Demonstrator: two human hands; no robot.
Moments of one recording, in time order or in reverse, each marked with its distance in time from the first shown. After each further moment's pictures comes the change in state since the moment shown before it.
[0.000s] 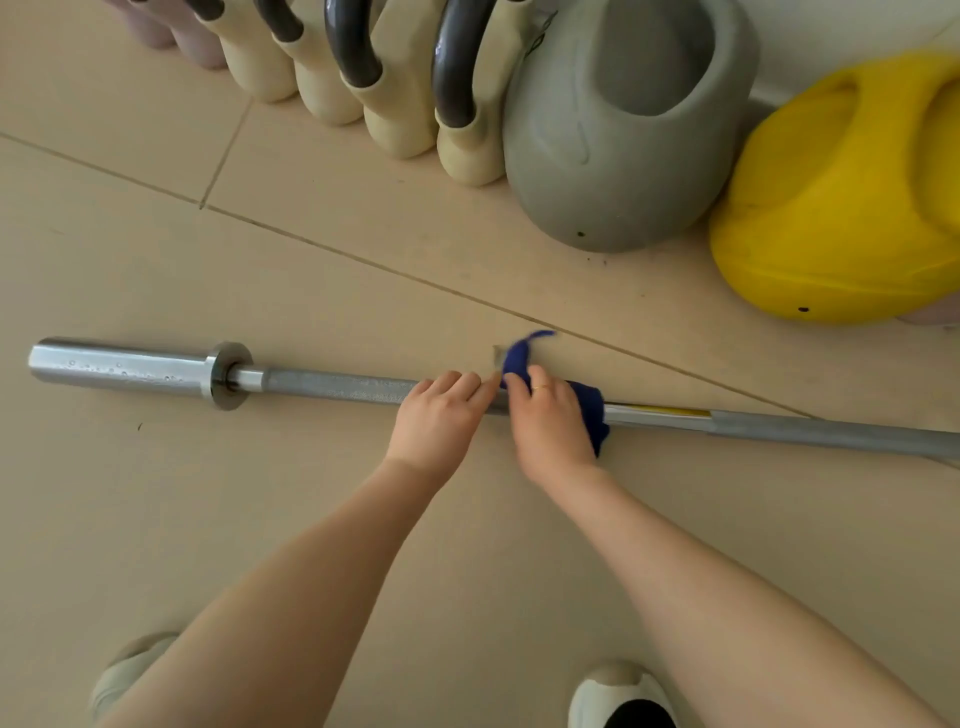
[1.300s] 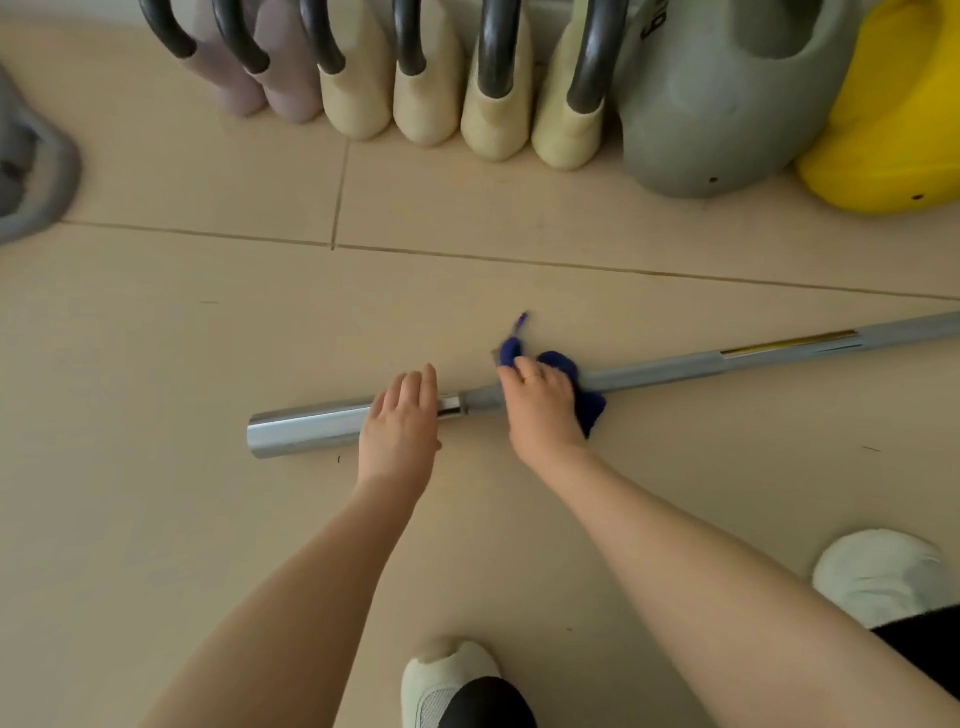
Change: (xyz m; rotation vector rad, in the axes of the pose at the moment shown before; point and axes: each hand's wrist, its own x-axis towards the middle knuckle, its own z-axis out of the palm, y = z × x) left_hand -0.116 -0.203 -0.038 0.037 -0.217 -0.182; right_hand 0.024 -0.215 0.040 0.098 0.094 0.165
